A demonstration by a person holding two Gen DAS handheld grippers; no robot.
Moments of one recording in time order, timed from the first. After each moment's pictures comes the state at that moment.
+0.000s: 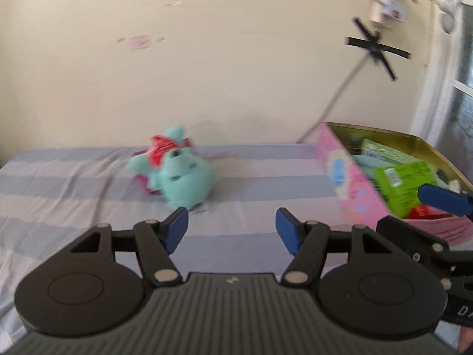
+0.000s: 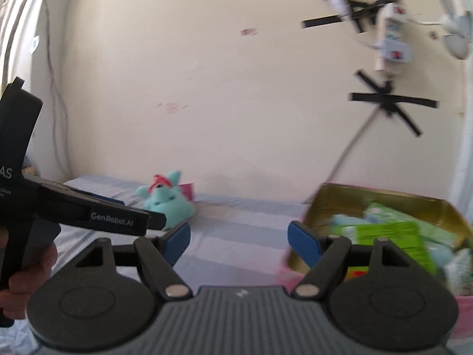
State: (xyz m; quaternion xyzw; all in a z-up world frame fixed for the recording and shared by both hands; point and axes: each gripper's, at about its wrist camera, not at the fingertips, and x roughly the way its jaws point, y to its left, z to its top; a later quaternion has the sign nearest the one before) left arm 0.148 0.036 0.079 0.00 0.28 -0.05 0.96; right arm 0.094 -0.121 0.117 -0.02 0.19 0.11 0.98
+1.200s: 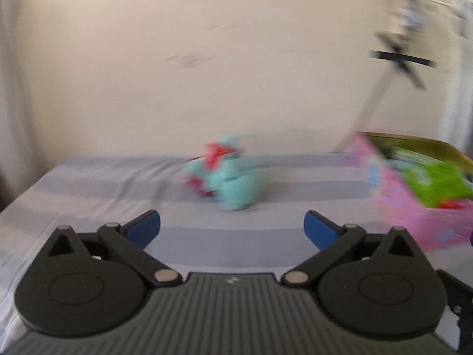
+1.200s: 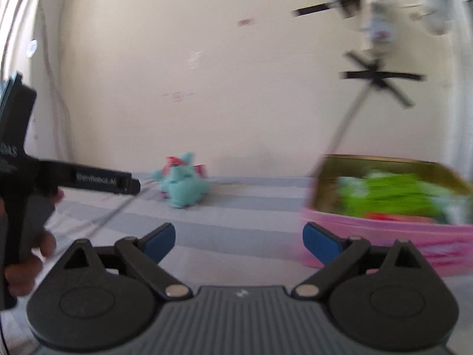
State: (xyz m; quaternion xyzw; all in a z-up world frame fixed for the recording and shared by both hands) left arm 0.097 0.034 0.090 0.03 0.23 0.00 0.97; right arm 0.021 -0.127 0.104 0.03 0.19 0.05 0.98
